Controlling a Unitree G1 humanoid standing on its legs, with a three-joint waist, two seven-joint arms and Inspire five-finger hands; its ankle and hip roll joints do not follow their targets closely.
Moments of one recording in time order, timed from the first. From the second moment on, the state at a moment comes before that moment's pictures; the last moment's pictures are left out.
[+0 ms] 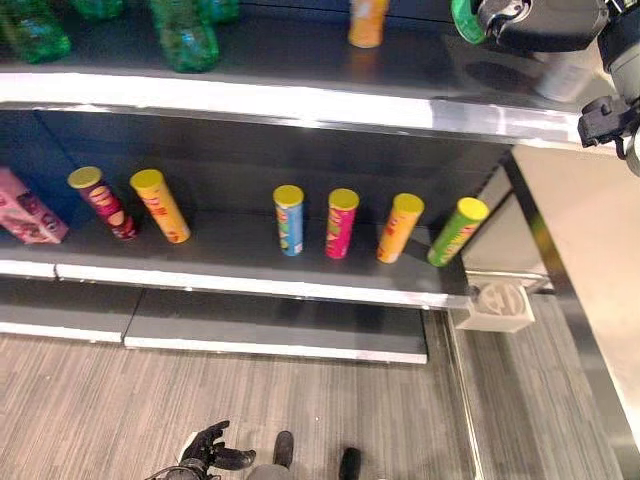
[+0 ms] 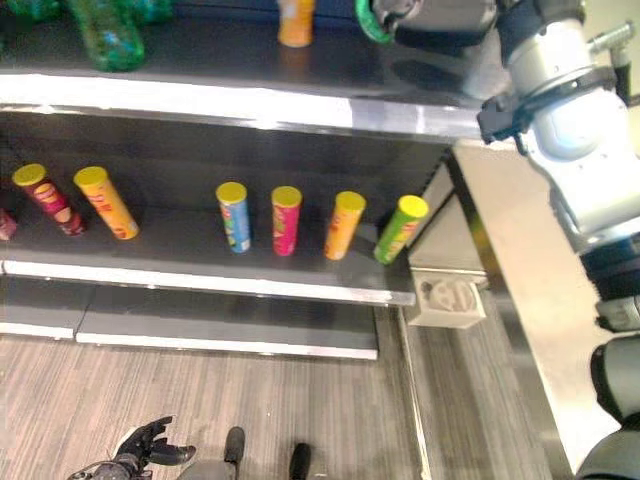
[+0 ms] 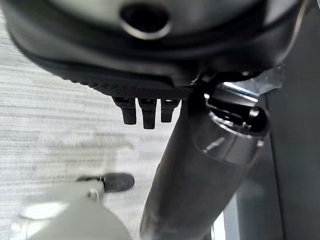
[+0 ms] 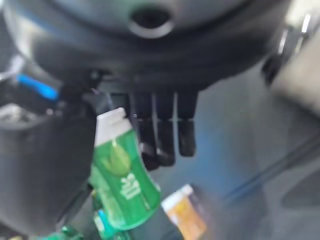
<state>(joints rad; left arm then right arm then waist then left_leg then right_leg) 0.09 0.33 -0.14 0.95 -0.19 -0.03 0.06 -1.18 -1.18 0.59 0.35 0.48 -0.17 -0.15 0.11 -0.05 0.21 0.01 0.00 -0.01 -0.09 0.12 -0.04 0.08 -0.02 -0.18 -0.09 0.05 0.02</state>
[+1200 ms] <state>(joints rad) 0.11 0.33 -0.19 1.01 -0.23 -0.03 0.08 -1.41 -0.88 0.80 0.88 0.30 -0.04 -0.11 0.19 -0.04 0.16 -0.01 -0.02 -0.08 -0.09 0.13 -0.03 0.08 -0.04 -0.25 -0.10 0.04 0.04</state>
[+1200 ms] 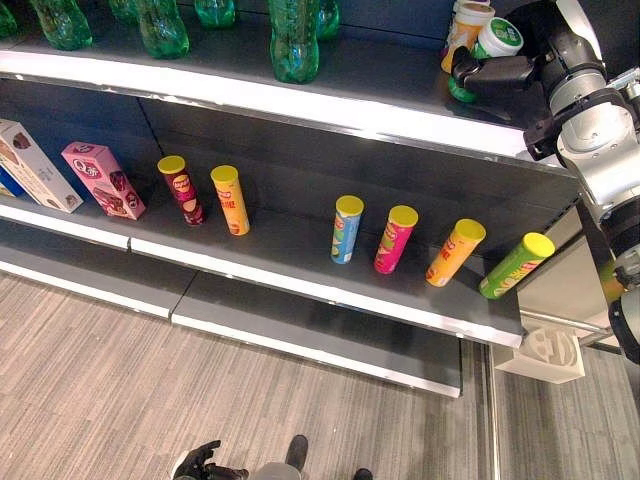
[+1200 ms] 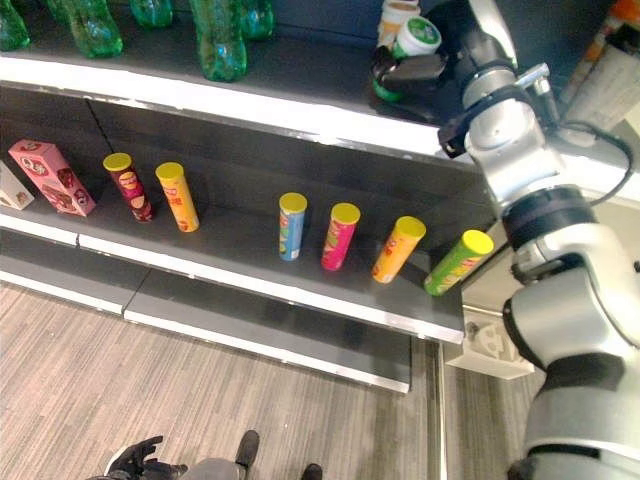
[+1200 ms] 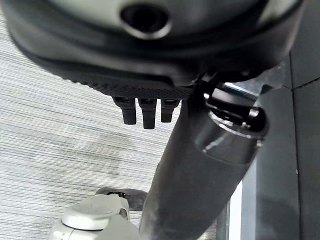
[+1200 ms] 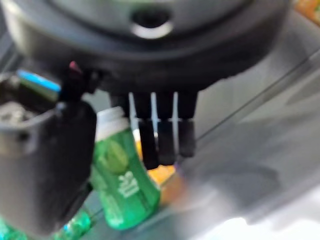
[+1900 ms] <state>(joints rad) 0.11 0.33 -0.19 1.01 -0.22 -0.04 0.08 -1.45 -0.88 0.91 0.78 0.25 -0.06 -0.05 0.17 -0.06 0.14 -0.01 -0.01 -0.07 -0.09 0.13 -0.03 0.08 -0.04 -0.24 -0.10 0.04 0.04</state>
